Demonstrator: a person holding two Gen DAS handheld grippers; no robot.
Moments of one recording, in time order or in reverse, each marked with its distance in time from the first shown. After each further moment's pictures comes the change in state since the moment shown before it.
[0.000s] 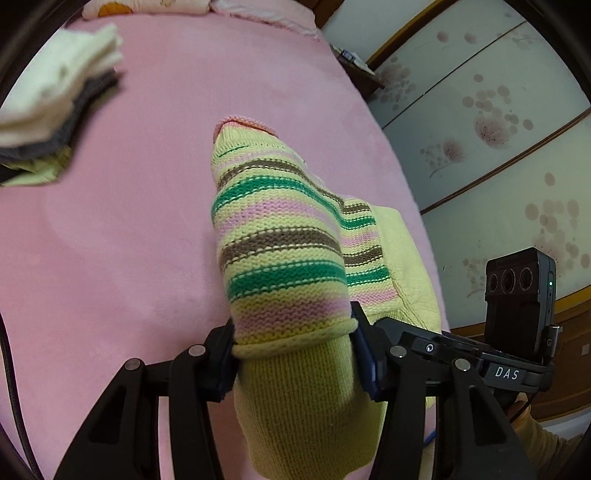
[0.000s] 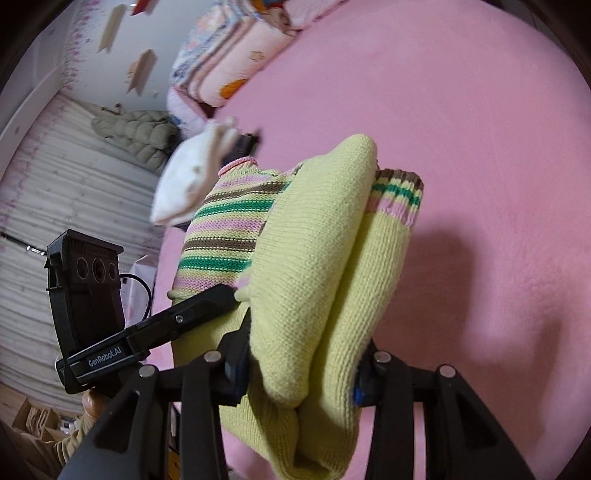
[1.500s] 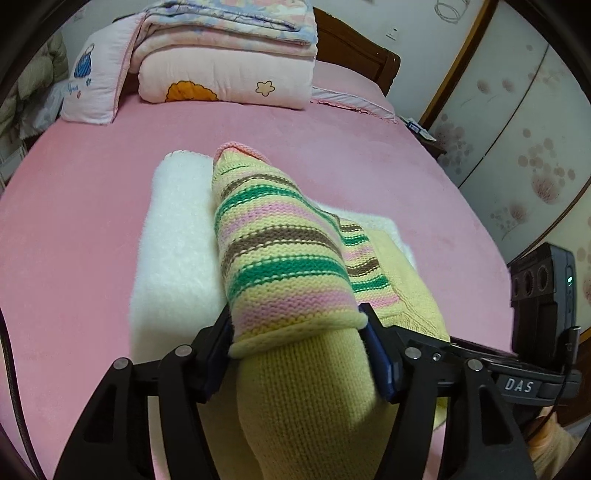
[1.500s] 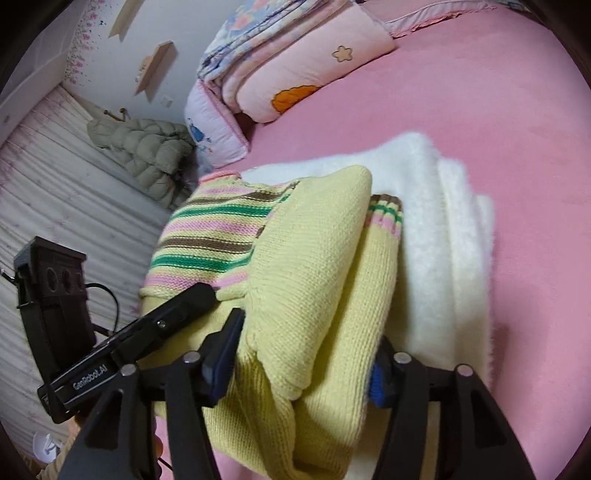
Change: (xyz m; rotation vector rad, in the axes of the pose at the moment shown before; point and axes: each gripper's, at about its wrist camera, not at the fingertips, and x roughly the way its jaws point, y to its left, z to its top) left arm -0.117 0.407 0.323 0.156 -0.194 0.191; right arm 0.386 0.292 0.242 -0.050 -0.149 -0.044
